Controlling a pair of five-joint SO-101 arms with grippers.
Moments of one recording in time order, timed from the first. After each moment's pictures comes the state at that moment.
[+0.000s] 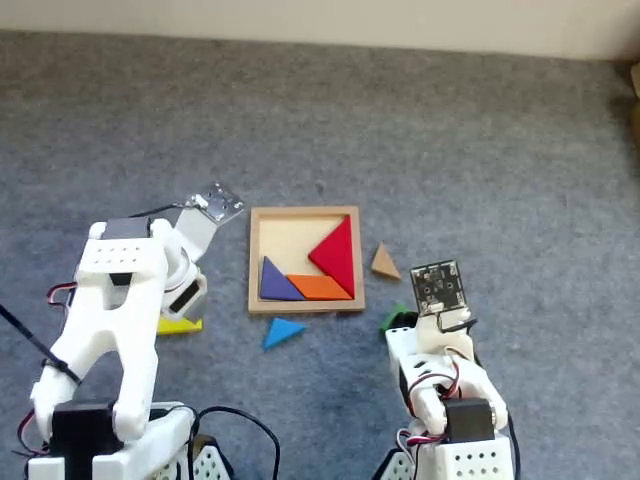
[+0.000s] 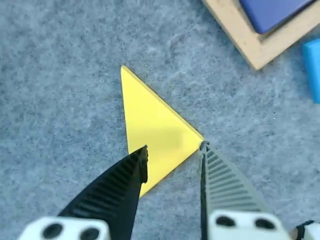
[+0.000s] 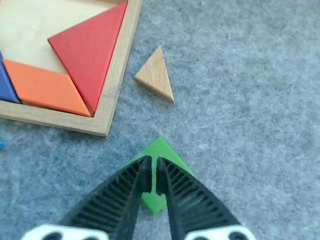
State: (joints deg) left arm -10.0 -16.3 42.5 70.5 -37.1; right arm -11.6 -104.3 95.9 61.7 10.0
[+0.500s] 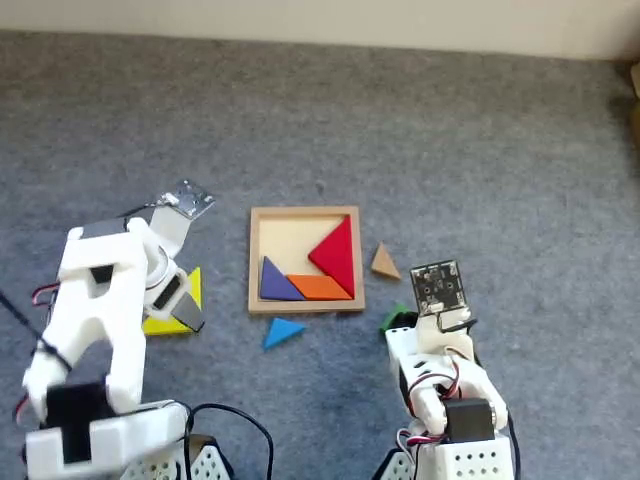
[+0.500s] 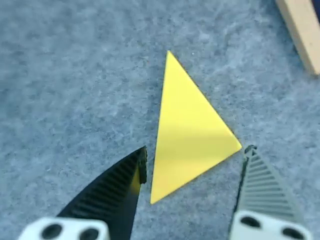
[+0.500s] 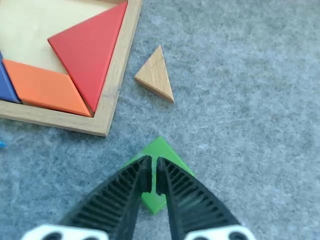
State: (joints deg) left arm -17.5 -8.3 41.6 64.7 -37.1; right arm -11.6 -104.3 95.9 61.7 10.0
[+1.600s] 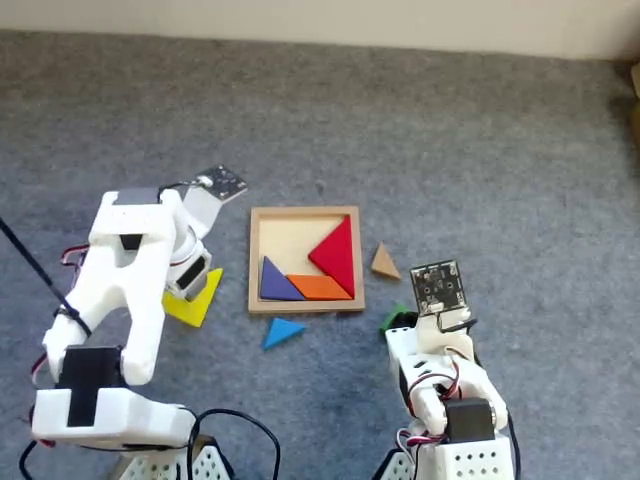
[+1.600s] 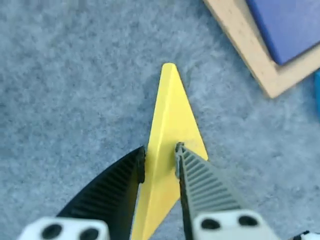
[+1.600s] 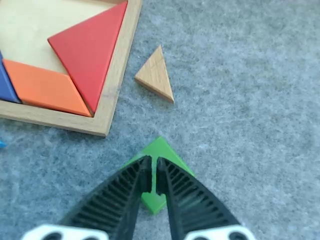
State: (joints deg) left arm -8.0 1.3 30.3 72.4 -33.5; right arm -11.6 -104.3 95.9 61.7 10.0
